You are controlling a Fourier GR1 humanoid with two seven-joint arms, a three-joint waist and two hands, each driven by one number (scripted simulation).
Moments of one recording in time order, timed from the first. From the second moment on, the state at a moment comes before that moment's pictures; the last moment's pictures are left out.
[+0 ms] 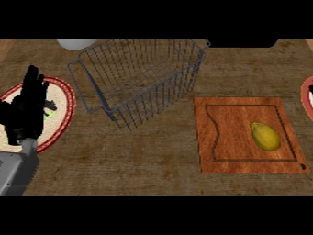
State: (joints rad) left arm -0.25 0.40 -0.10 -1.42 0.33 0.45 0.07; right arm -0.13 -0.58 0.03 -1.43 -0.28 -0.24 -0.05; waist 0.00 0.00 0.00
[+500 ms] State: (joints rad) left arm -0.12 0.52 -0.23 -1.31 0.21 0.37 0.15; right arm -0.24 -0.48 0.10 -1.84 -0.21 -0.14 -0.53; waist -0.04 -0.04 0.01
